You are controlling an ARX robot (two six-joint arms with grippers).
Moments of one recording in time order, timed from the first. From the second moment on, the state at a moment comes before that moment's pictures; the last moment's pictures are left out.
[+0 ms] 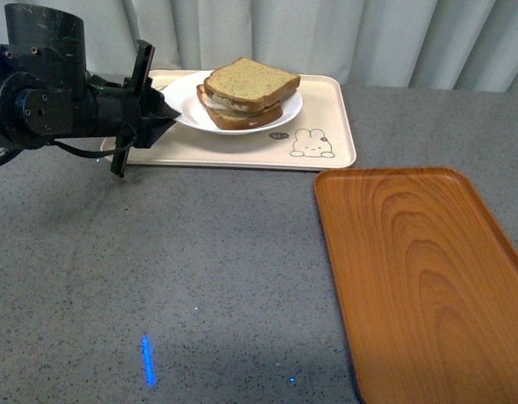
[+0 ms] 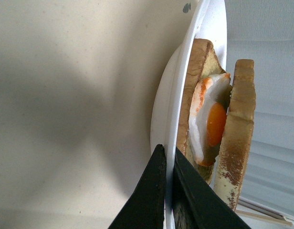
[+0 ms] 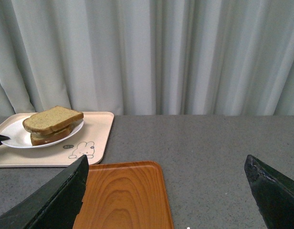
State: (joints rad) left arm -0.08 2.51 1.46 0.57 0.39 -1.17; right arm 0.00 0.00 0.01 0.00 0.00 0.00
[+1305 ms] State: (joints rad) left arm 0.00 1.33 0.16 1.14 0.00 -0.02; right arm 0.00 0.00 0.01 0.00 0.00 0.00
